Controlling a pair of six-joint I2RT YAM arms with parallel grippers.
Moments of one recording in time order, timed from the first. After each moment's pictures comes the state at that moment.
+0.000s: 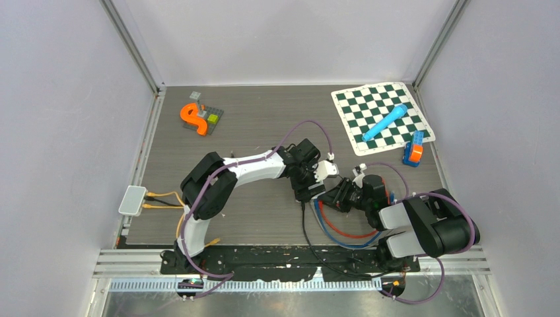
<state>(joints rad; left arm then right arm) -0.92 2.01 1.41 -0.50 0.30 0.42 0.28 1.41 0.08 0.75 -0.56 0.99</state>
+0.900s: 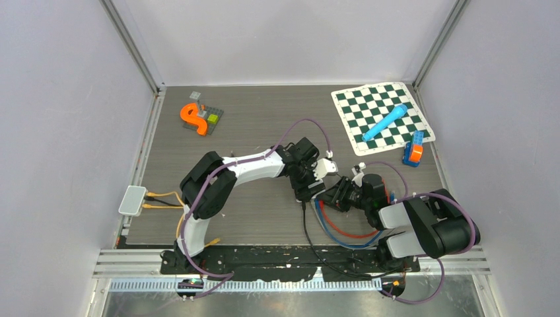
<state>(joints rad) -0.91 2.01 1.41 -0.49 0.32 0.38 0.28 1.40 0.09 0.74 -0.57 1.00</state>
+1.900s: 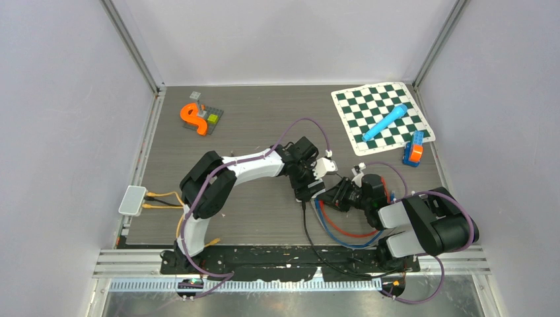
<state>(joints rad) -0.90 2.01 1.41 -0.49 0.33 0.38 0.28 1.42 0.09 0.75 -0.56 1.00</state>
